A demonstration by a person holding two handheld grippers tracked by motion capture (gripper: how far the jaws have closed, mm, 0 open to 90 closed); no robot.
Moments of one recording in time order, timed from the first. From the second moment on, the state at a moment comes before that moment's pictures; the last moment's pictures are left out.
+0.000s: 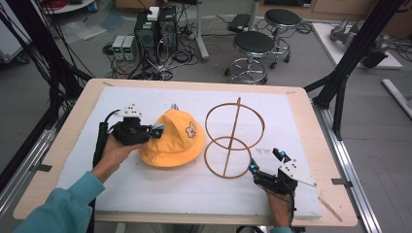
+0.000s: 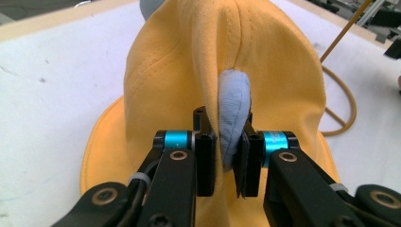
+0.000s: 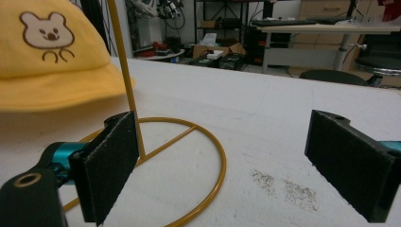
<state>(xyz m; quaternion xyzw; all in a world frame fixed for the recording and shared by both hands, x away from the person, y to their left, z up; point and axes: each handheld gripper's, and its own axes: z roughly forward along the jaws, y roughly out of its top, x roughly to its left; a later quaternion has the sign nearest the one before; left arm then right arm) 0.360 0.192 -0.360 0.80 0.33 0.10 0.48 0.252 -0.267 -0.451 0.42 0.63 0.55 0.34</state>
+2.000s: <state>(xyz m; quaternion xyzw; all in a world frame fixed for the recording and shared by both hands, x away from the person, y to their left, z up) 0.342 0.086 -0.190 0.78 0.20 0.10 0.58 0.252 -0.267 -0.451 0.42 0.63 0.55 0.35</state>
